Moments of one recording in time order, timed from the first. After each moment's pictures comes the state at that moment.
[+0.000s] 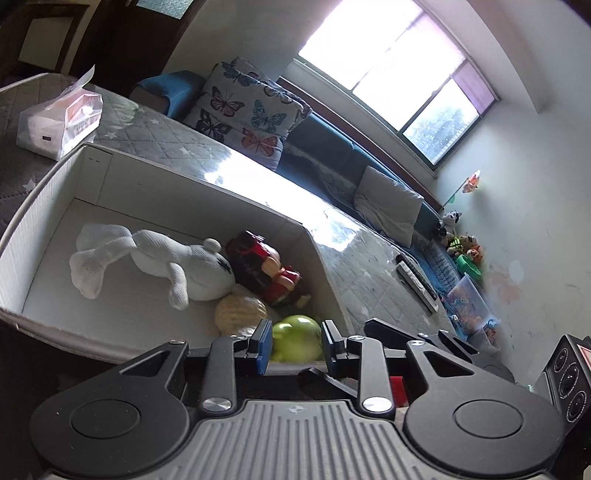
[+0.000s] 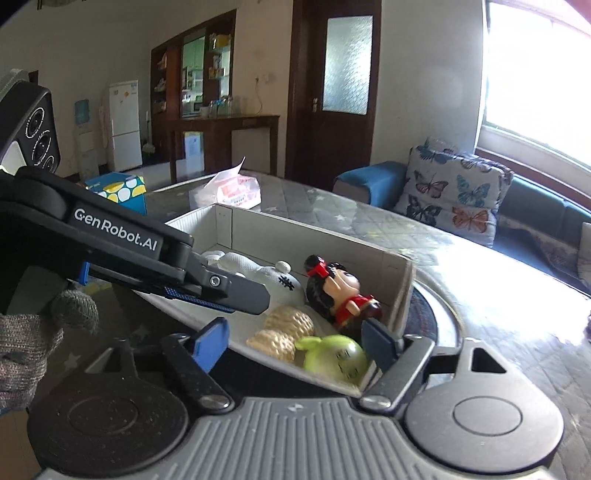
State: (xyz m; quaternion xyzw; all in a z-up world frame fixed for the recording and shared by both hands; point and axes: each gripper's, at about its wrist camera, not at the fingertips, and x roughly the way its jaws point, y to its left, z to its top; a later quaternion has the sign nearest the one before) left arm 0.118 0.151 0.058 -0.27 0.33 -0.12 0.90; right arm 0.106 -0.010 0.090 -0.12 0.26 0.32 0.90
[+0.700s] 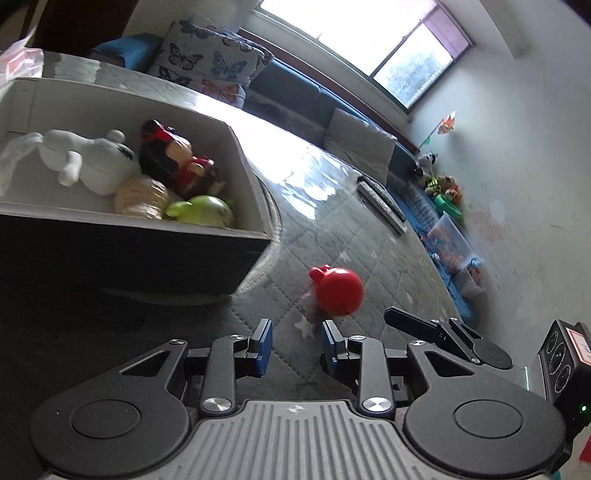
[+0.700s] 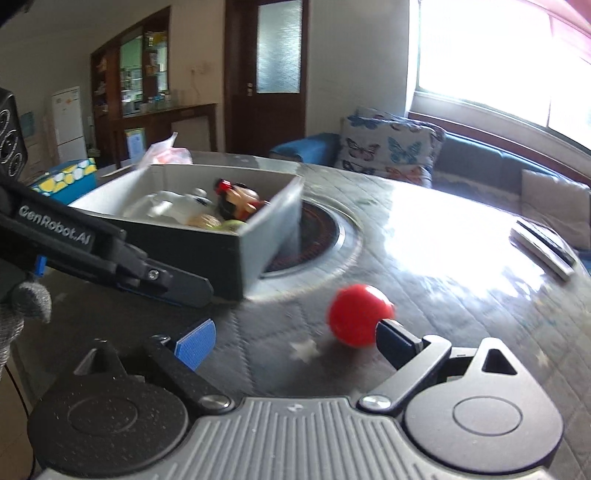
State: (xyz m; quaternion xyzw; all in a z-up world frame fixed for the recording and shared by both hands) left arm 0.094 0.059 0.027 -0.23 0.39 -0.19 0.87; right arm 0.063 -0.119 0.055 -0.08 0.30 0.23 0.92
